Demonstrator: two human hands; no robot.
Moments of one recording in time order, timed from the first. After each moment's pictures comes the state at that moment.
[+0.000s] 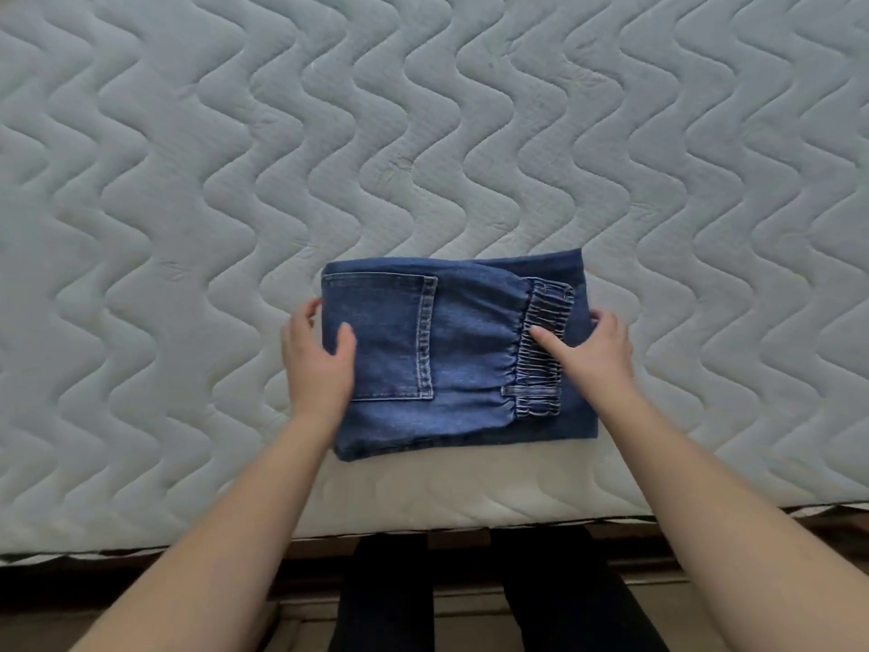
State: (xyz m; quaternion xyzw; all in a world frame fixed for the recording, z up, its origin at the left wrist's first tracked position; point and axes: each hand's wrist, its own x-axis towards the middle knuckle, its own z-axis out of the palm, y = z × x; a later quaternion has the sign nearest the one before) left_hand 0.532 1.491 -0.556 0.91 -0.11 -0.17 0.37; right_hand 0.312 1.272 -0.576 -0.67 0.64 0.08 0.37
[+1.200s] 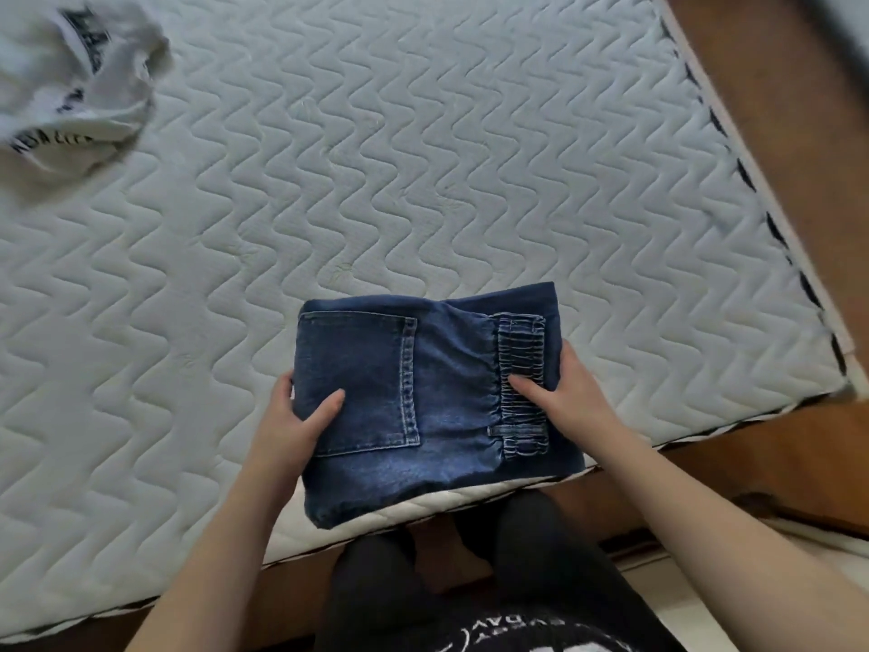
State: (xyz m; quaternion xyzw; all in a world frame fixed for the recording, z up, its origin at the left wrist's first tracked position) left_hand 0.479 1.514 -0.359 0.76 -0.11 -0.42 0.48; right_hand 0.210 1.294 -0.371 -0.68 0.51 -0.09 0.52
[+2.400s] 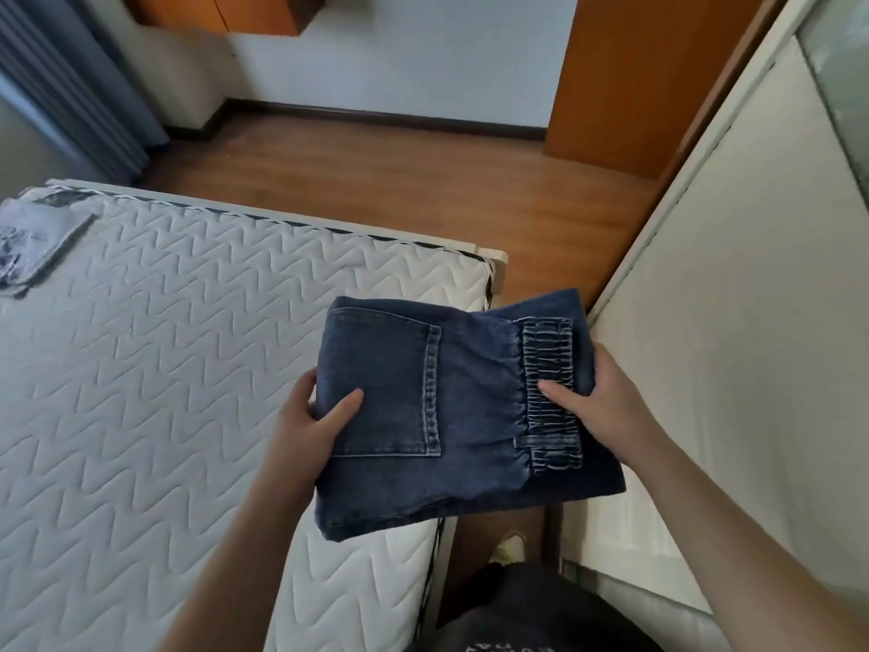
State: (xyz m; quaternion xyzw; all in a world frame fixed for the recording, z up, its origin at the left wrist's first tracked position) left_hand 0.262 1.307 -0.183 0.54 -0.53 -0.59 0.27; right_hand -0.055 1.438 -0.197 -0.35 0.76 -0.42 0.35
